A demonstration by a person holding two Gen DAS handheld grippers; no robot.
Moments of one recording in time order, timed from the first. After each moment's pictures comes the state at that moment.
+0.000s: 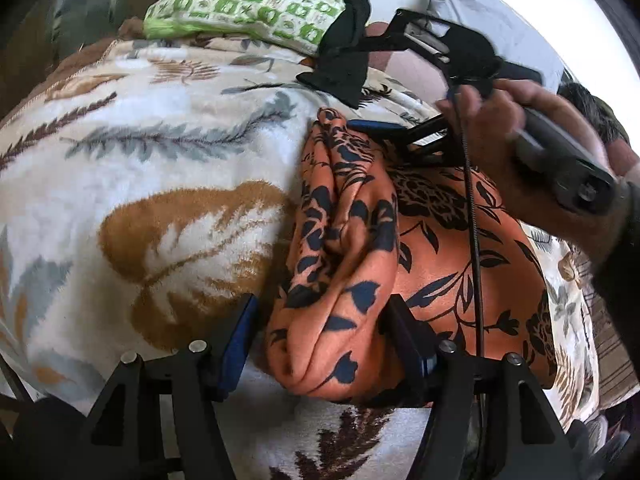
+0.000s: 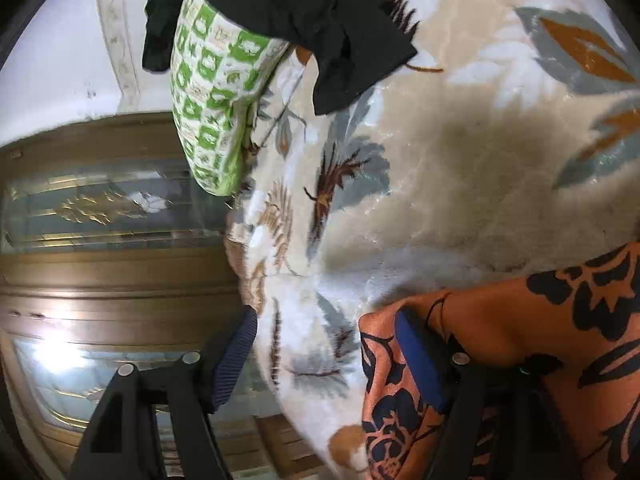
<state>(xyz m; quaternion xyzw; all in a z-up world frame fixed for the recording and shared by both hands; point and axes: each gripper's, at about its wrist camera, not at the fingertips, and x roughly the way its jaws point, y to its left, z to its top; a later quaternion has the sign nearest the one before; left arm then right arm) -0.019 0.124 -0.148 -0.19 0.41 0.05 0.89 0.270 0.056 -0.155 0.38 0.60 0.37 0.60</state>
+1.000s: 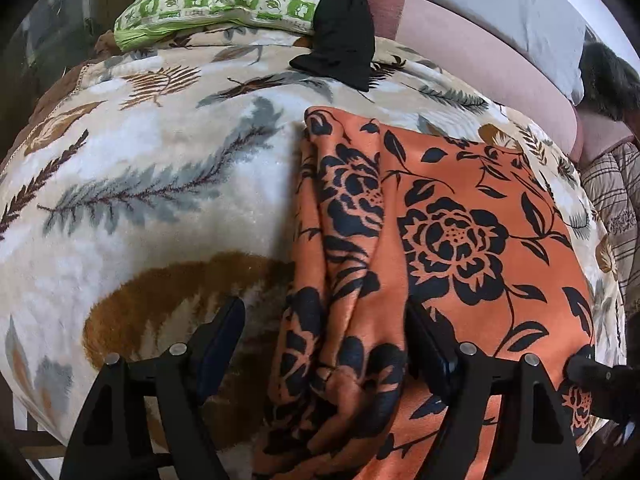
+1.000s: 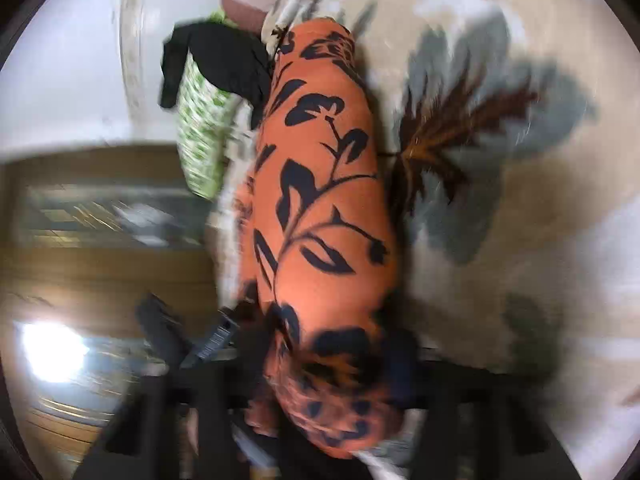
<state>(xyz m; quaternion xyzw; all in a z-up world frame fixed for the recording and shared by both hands) 0.063 0.128 -0.144 -0.13 0.48 0.08 0.86 0.083 -0.160 -0.164 0.37 0.56 0.29 0.68</state>
